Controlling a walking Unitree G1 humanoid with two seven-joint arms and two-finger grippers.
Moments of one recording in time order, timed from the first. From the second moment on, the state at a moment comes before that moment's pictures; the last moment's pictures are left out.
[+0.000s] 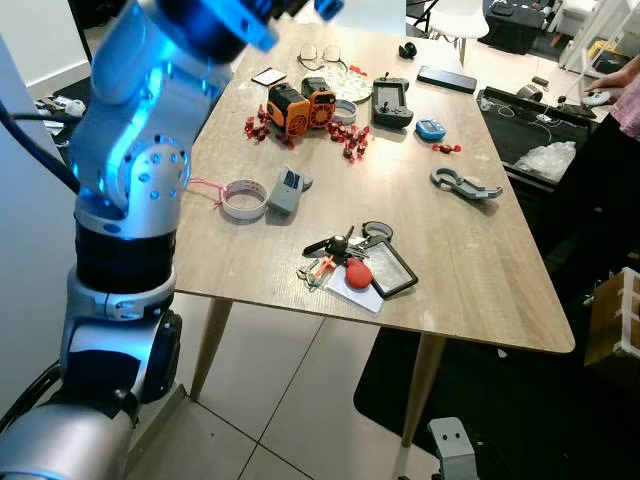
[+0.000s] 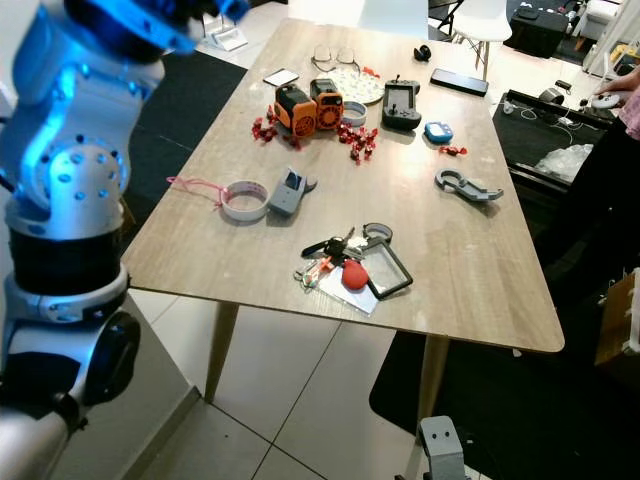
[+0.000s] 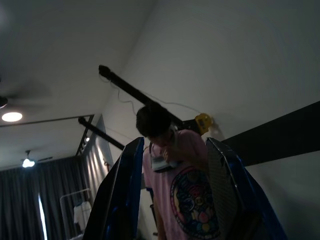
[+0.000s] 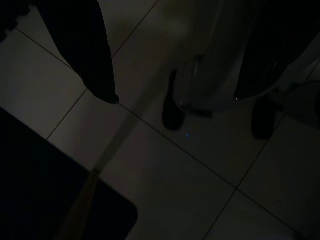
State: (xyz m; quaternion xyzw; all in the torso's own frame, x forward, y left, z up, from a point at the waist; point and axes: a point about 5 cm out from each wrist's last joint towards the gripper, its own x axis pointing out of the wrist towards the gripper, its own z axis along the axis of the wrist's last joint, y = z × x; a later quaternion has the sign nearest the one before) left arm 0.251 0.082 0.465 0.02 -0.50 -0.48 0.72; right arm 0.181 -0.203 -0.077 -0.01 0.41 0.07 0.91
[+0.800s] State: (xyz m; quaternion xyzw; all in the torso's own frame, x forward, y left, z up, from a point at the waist) left arm 0.249 0.092 0.502 0.05 -0.53 -0.41 0.75; right arm 0.175 -0.203 -0.079 -0.01 0.42 0.08 0.90
